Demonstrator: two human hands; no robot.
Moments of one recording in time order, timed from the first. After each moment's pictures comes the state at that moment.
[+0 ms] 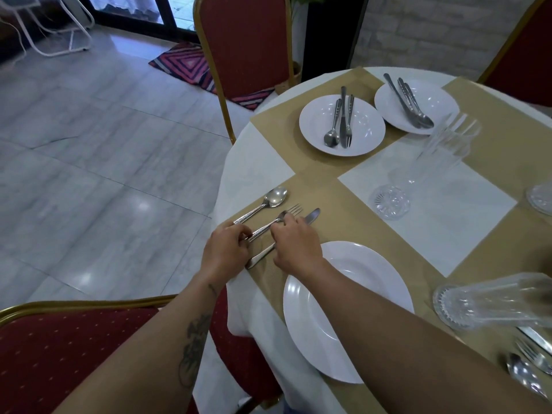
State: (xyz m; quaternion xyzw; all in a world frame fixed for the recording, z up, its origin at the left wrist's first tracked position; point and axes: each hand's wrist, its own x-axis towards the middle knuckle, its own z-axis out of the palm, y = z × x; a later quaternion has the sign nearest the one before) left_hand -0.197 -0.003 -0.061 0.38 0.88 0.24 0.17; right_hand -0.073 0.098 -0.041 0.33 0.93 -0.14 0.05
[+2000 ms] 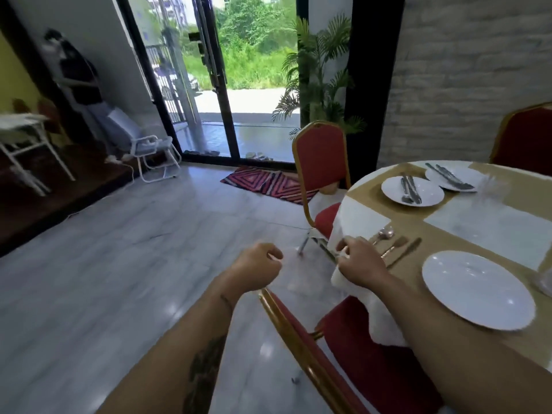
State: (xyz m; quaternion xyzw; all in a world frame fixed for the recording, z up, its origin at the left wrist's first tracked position) left_hand -0.328 -0.344 0.174 0.40 0.84 0.25 0.26; right_hand -0.166 -0.169 0.095 0.43 0.85 -0.26 -0.17
